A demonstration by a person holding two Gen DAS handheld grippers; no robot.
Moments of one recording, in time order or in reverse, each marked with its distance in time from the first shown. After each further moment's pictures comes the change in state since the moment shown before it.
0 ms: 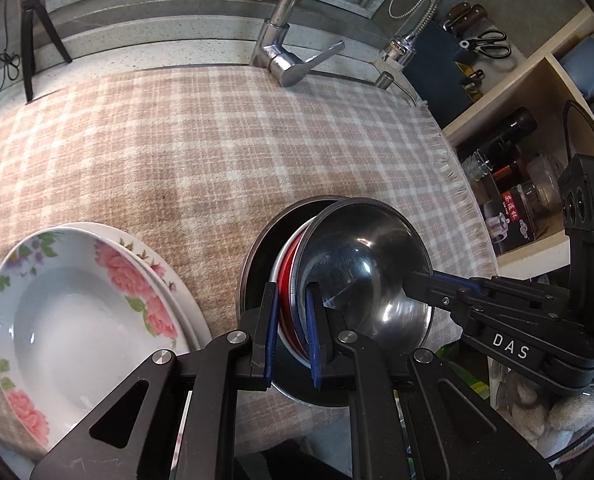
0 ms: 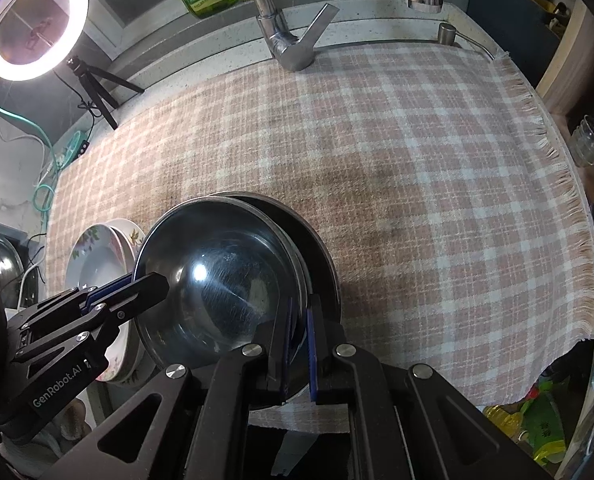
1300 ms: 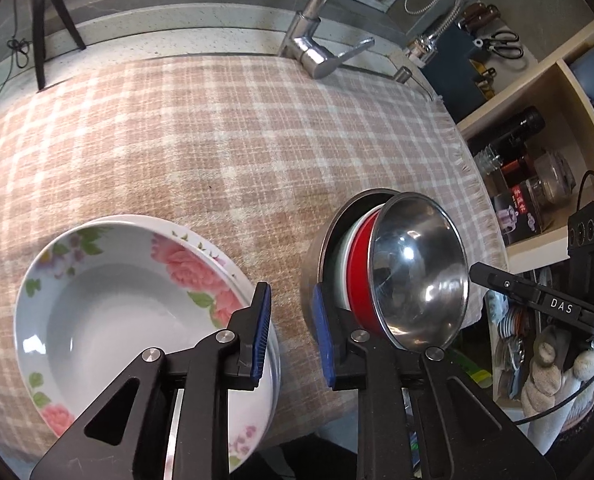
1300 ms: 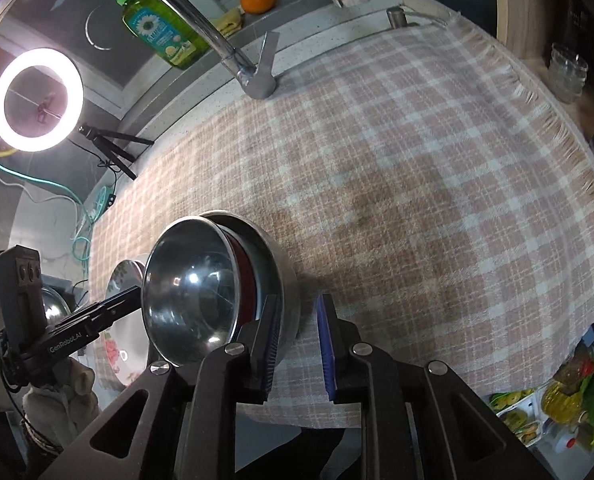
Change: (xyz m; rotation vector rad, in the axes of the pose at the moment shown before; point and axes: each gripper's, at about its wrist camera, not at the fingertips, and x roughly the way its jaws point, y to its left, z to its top) left arm -0.006 0.039 0.003 0.005 0.050 0.005; right arm -0.010 -0.069 -0.026 0.203 -0.080 0.207
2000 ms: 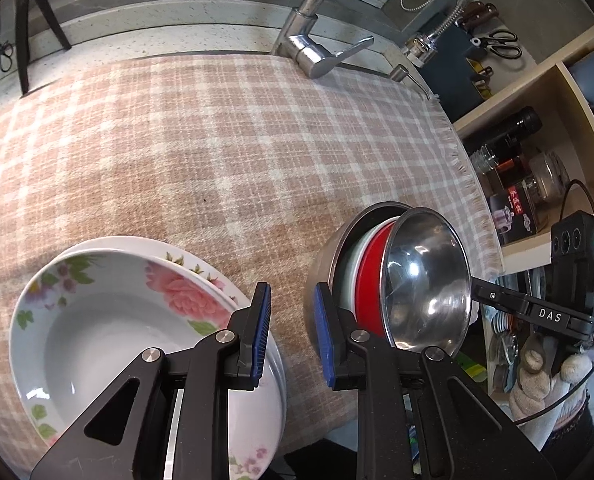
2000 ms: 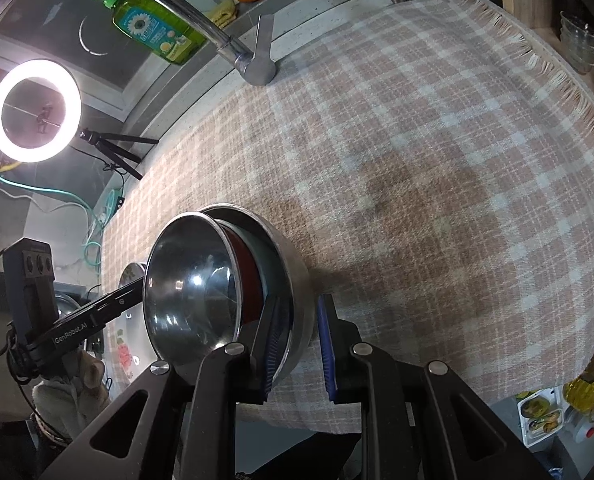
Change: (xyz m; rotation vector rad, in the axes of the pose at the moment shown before) left arm 0.006 0.009 0.011 0.010 0.023 -0.048; right arm 0.018 -0.003 0.002 0.036 0.036 0.070
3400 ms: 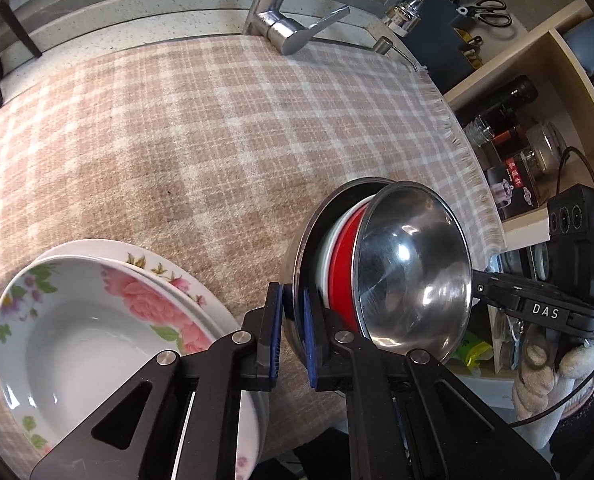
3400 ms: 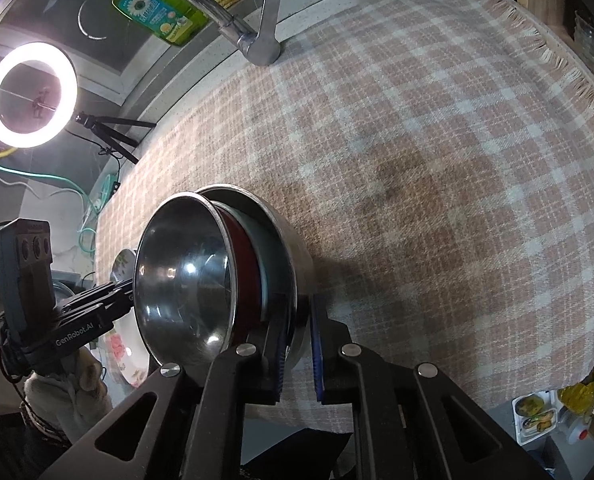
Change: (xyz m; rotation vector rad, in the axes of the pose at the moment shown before) left arm 0.018 -0.018 0.001 0.065 0.062 -0.001; right arm 0.013 0.006 0.000 -0.016 0.049 -0.015
